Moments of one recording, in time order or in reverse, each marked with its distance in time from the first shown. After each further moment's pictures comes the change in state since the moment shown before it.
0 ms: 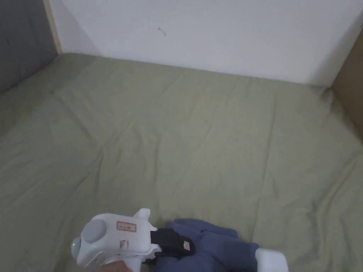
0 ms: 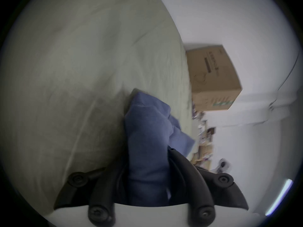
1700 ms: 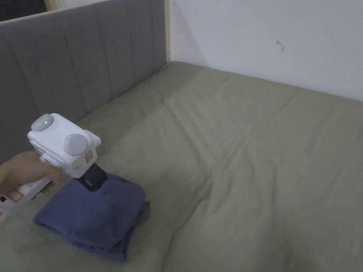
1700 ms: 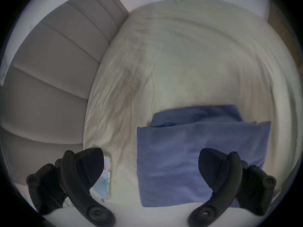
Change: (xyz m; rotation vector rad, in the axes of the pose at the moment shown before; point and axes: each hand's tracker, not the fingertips) left arm -0.035 0.186 0.350 0.123 1.325 -0.469; right arm -0.150 0.078 0.065 0.564 -0.184 0.294
